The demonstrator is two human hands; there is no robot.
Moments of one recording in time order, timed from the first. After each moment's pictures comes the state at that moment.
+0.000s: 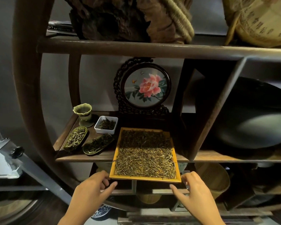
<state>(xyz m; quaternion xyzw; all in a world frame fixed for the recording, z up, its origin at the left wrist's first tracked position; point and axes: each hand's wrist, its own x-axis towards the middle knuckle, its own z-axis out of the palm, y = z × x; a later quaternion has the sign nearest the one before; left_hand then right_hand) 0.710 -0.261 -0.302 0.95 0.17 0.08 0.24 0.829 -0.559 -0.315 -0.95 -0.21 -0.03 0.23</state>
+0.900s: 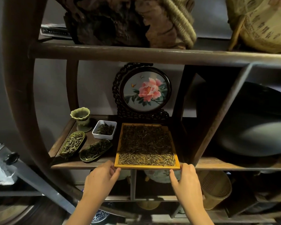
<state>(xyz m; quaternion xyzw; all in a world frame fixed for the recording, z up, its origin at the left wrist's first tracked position) 0.776 -0.264 -0.311 0.94 0.23 0.13 0.23 0.867 -0.512 -0.317 -0.95 -0.09 -0.10 0.27</state>
